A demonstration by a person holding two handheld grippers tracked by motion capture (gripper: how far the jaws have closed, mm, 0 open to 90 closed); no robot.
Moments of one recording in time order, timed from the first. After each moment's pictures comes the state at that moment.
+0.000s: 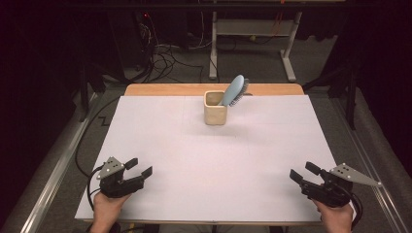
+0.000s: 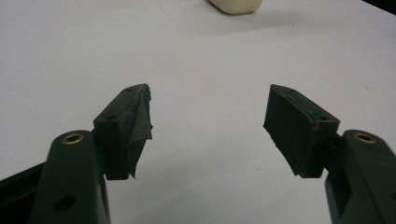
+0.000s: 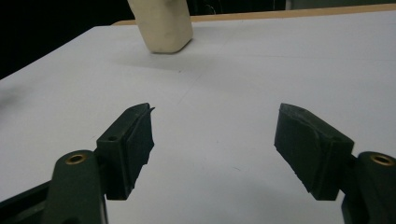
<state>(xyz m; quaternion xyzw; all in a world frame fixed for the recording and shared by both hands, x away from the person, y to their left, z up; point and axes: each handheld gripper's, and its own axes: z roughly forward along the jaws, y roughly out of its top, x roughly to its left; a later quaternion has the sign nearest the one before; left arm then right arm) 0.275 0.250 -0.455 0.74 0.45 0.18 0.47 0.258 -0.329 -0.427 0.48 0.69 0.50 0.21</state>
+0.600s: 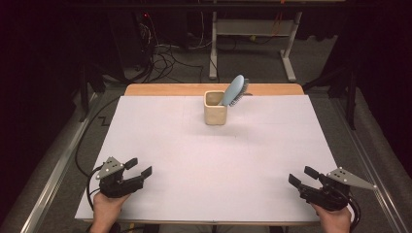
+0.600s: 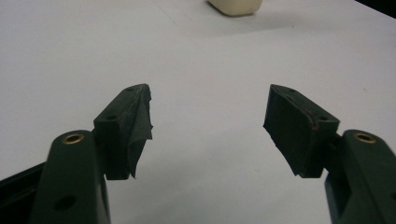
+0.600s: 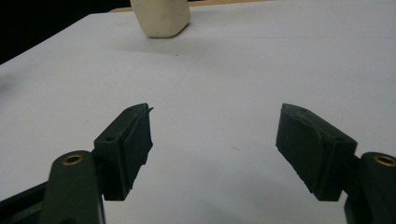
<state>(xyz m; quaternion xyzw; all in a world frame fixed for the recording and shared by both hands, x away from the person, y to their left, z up) 0.275 0.251 -0.455 0.73 0.45 0.18 0.47 0.254 -0.329 -0.441 0.49 0.69 0.49 0.20</state>
